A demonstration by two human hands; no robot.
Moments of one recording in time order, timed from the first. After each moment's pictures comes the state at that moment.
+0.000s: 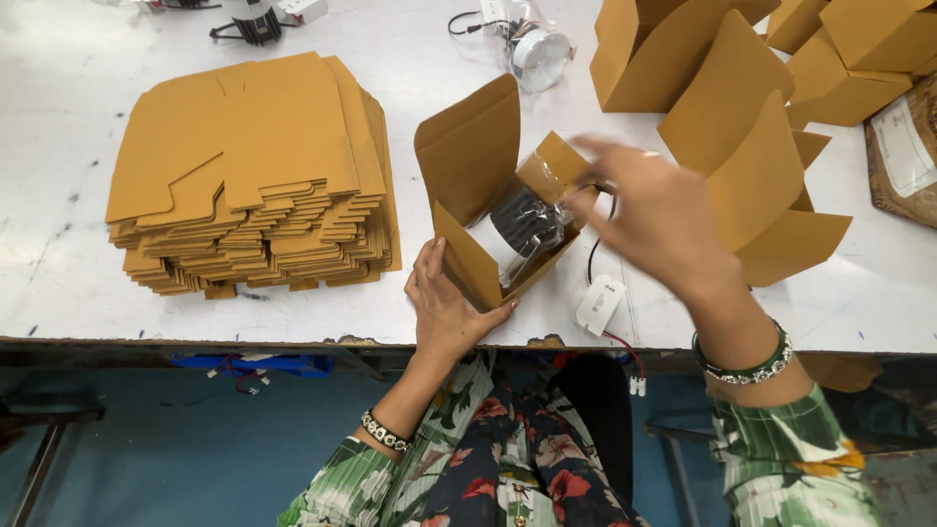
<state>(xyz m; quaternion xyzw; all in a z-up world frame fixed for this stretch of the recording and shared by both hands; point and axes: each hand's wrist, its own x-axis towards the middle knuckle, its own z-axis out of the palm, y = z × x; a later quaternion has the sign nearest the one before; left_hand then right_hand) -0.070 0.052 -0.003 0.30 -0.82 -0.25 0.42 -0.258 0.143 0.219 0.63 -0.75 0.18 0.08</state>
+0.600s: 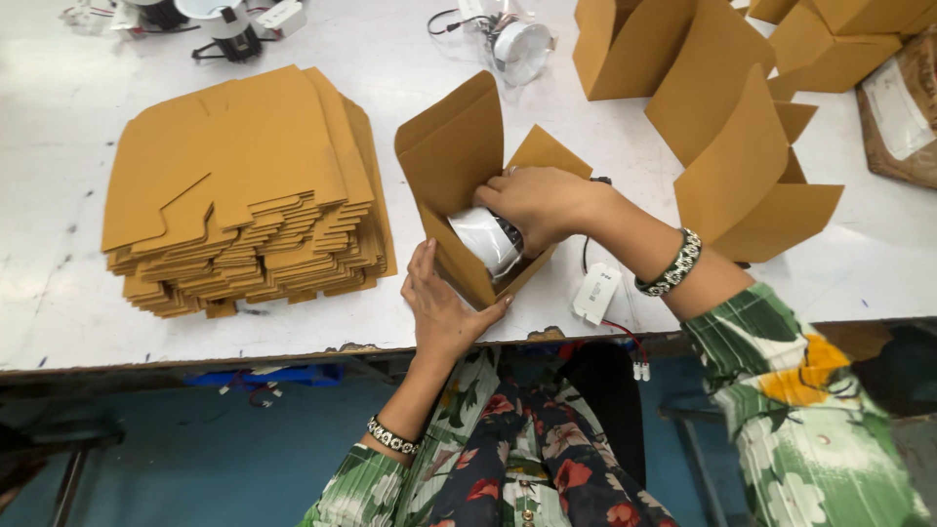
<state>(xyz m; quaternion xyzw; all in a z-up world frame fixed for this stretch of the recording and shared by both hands) -0.071 0.050 -0.006 0.30 -0.82 -0.25 0.42 -0.276 0.059 0.155 0.78 -0.61 -0.10 -0.09</state>
